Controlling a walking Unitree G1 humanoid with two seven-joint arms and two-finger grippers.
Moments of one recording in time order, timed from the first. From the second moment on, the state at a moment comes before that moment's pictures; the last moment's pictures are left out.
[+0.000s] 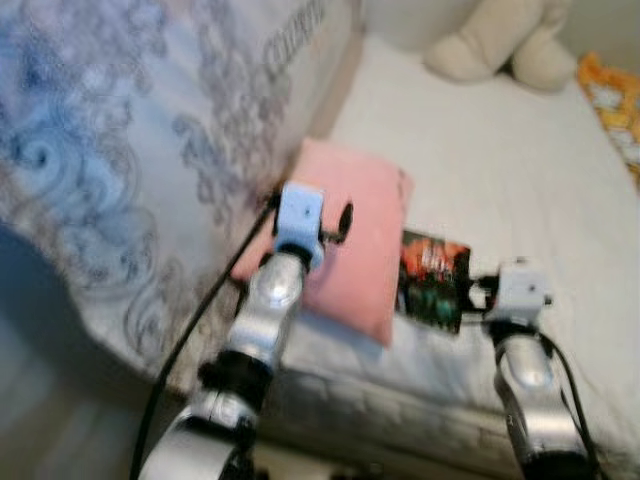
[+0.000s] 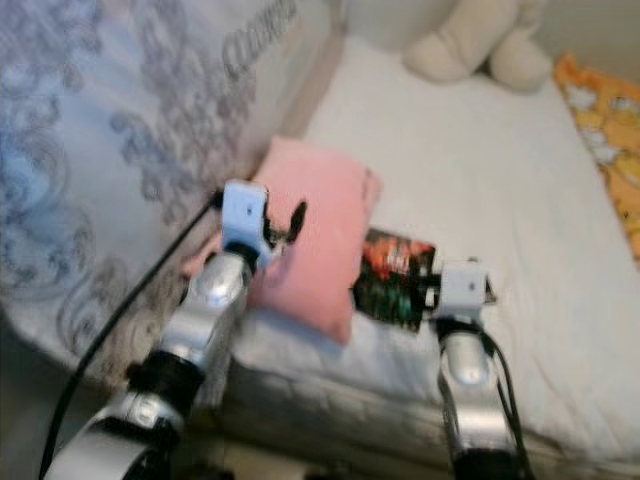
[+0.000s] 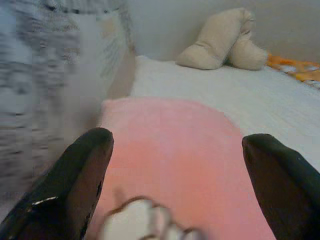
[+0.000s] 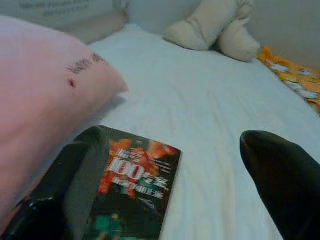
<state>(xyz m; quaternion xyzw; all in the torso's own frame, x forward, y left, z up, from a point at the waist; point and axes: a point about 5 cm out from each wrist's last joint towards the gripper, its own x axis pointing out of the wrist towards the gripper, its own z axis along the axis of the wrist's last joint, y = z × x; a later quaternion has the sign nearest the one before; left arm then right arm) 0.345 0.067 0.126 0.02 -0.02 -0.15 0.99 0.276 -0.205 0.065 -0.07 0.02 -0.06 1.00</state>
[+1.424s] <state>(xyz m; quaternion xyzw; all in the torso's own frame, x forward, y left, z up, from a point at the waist) 0.342 0.074 0.093 0.03 0.05 -0.22 0.97 0.274 -0.198 0.048 -0.04 0.05 -0.07 1.00</state>
